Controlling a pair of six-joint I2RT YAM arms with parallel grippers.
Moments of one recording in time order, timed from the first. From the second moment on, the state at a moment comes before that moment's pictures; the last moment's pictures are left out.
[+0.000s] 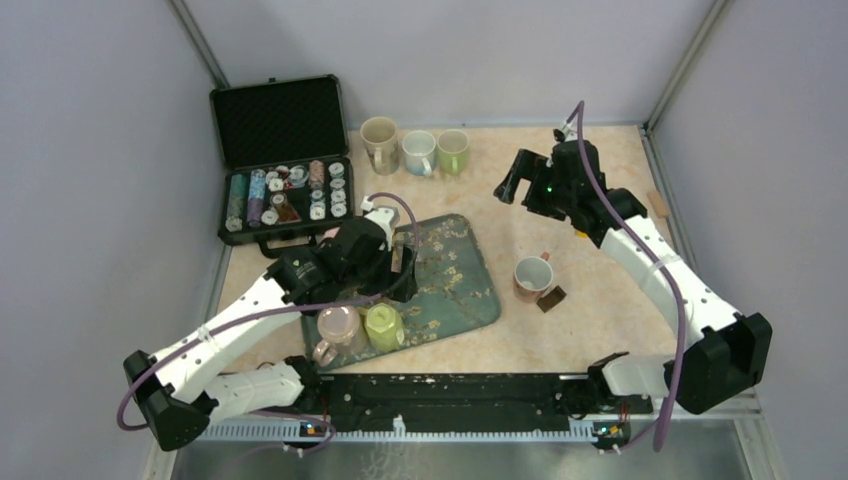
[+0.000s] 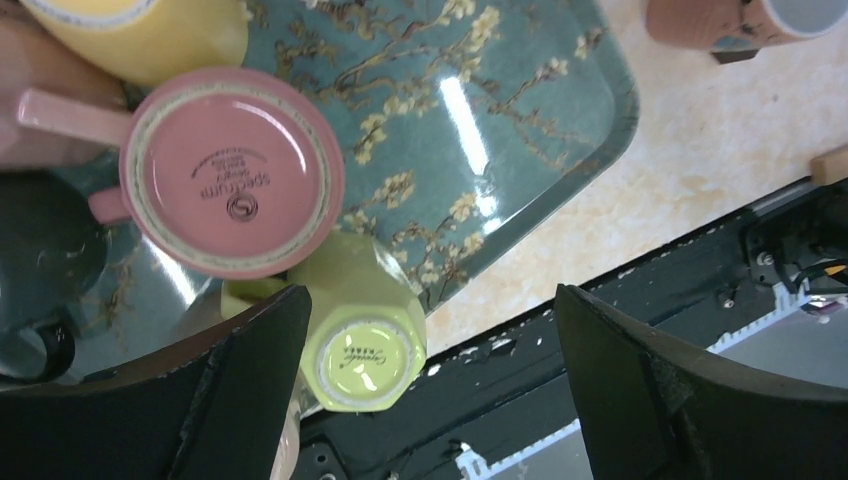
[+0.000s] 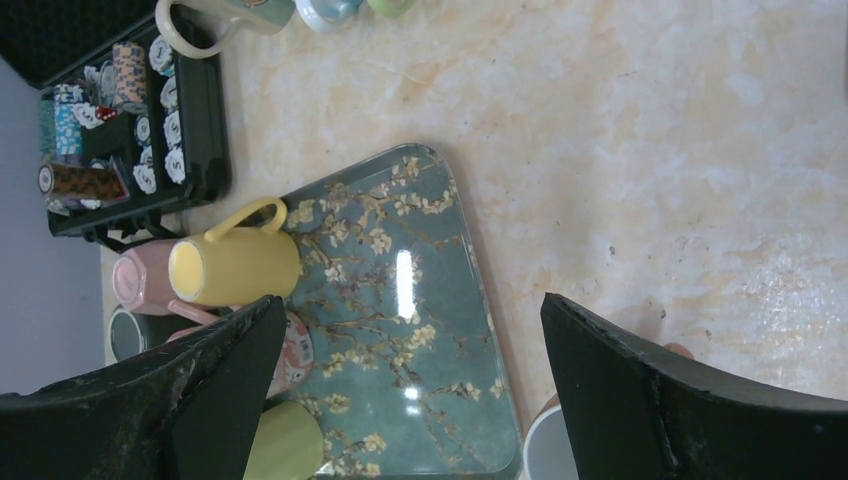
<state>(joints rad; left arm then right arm) -0.80 1.04 1.05 -0.83 -0.05 -0.52 0.42 1.29 1.22 -0.54 0.01 0.61</state>
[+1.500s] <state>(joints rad) -1.09 1.11 0.93 -1.01 -0.18 -0.79 0.43 1.23 1.13 -0.50 -0.05 0.61</state>
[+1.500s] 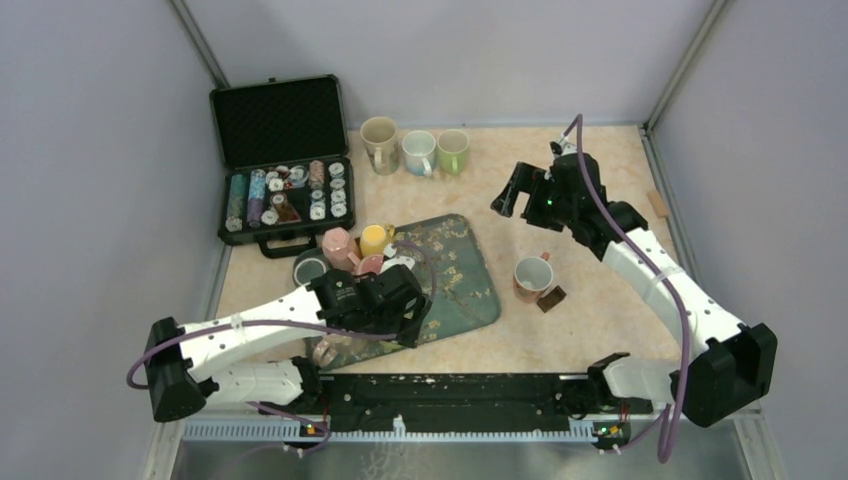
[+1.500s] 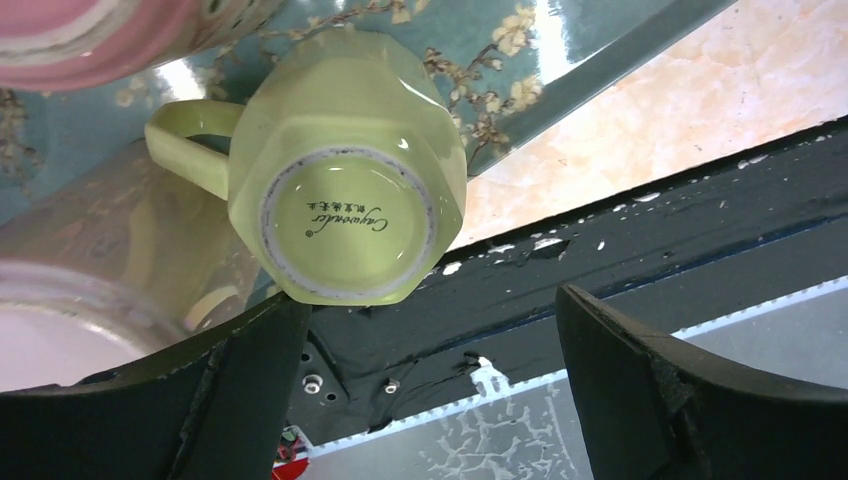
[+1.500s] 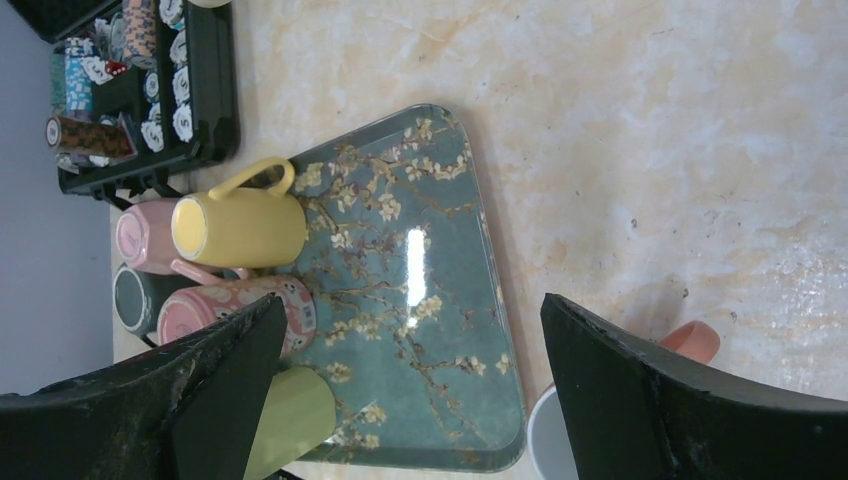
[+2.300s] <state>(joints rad) -1.06 1.49 1.10 -0.68 -0.06 -0.64 0.43 1.08 1.12 -0.60 0.05 0.59</state>
